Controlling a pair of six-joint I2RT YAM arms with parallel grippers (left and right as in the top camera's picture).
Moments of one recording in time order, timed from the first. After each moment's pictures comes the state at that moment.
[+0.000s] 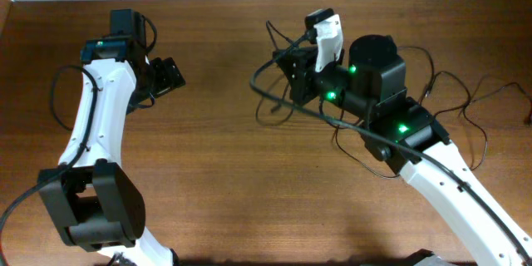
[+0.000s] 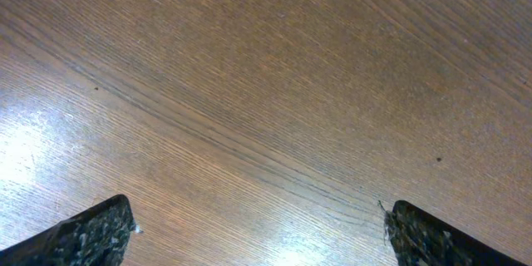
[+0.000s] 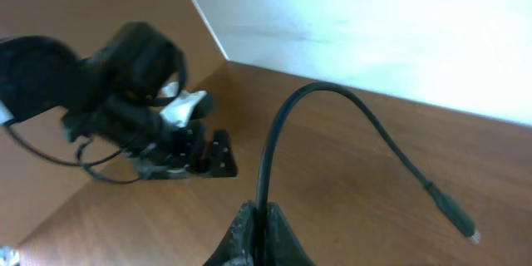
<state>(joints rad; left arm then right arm) 0.08 1.83 1.61 -1.11 -0.05 -0.43 0.50 1.37 1.28 -0.19 -0.34 0.31</state>
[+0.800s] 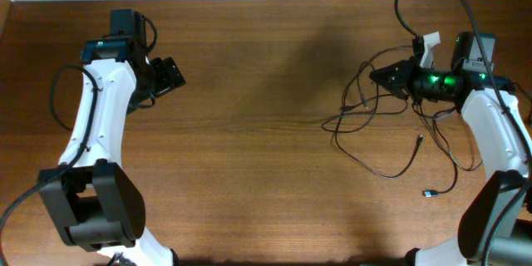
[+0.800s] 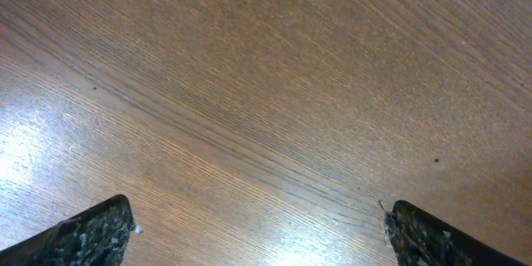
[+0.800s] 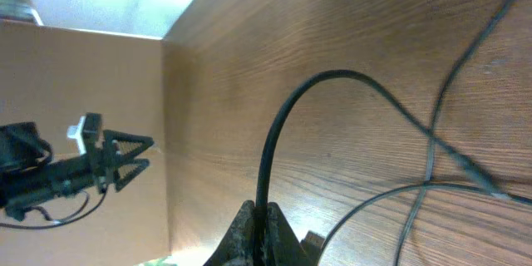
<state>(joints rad) 0.08 1.83 1.61 -1.10 -0.05 -0.44 -0.20 1.71 1.25 -0.59 -0.96 0.35</state>
